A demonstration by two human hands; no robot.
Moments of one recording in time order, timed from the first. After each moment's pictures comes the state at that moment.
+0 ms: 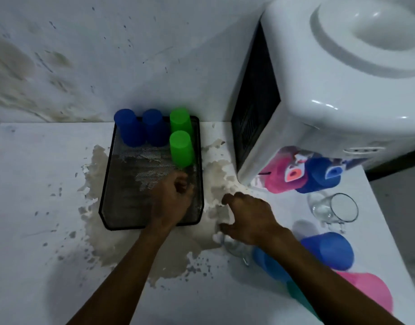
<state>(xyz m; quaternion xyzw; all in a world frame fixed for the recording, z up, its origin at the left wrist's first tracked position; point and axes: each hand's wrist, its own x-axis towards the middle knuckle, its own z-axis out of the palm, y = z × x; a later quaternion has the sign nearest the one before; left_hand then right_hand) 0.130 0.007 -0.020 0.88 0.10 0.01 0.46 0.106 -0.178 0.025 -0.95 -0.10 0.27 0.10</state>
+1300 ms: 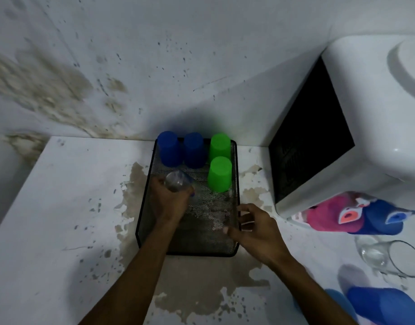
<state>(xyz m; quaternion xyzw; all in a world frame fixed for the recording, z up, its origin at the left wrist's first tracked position) 0.183 0.090 -0.019 0.75 0.34 0.04 0.57 0.137 -0.111 0.003 -0.85 0.08 0.20 0.48</state>
